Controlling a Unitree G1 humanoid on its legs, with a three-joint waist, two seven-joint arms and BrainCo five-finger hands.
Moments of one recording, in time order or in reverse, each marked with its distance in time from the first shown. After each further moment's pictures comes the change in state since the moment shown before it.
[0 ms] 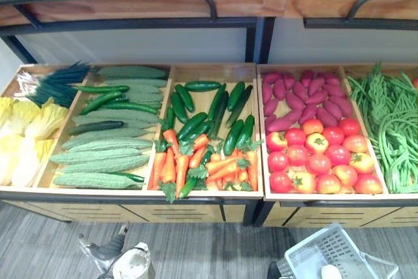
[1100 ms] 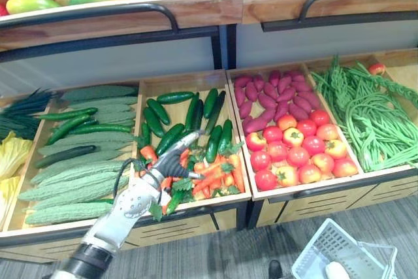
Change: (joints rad) left arm -0.226 0.786 -0.787 -0.305 -0.052 -0.165 -0.896; right arm 0.050 -0.099 -0.012 -0.114 -0.096 0.032 0.050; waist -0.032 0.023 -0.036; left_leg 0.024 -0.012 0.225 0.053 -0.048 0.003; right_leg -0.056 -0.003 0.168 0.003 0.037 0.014
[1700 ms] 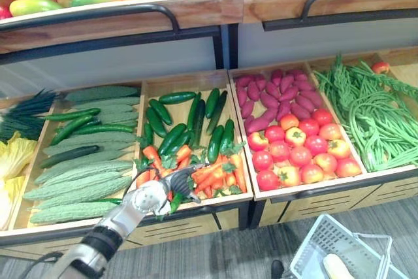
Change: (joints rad) left arm -0.200 -0.064 -0.198 0.425 0.125 0.035 -0.066; right arm 0.014 -0.004 0.061 -0.059 -0.016 0.000 0.000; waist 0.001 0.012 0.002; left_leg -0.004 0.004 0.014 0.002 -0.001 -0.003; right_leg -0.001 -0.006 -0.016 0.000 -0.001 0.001
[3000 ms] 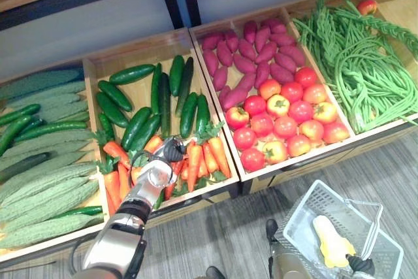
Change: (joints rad) left arm -0.252 -0.271 0.317 0.463 0.281 0.091 0.347; right arm -0.146 -0.008 0.051 -0.006 0.003 -0.001 -0.002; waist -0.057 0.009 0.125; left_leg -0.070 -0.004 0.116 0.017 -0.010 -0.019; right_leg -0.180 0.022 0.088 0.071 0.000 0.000
